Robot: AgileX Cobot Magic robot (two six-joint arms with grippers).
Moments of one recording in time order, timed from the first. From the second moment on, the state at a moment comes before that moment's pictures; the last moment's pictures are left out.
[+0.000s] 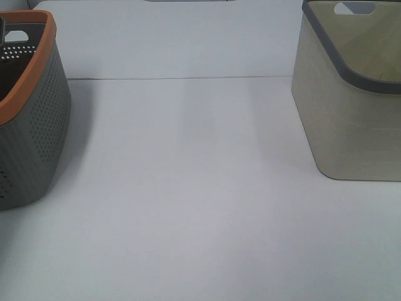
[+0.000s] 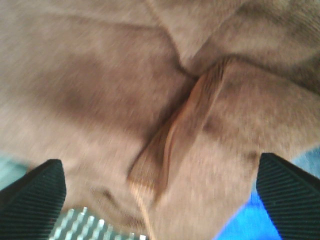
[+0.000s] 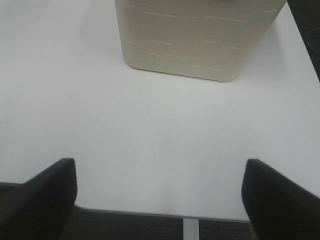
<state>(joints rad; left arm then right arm) 0.11 2.11 -1.74 0.08 1.03 1.34 -0.03 0.00 -0.50 0.06 1.05 -0.10</state>
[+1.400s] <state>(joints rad) 0.09 2.17 -1.74 0.10 1.03 1.33 -0.03 0.00 -0.50 0.06 1.05 -0.10</state>
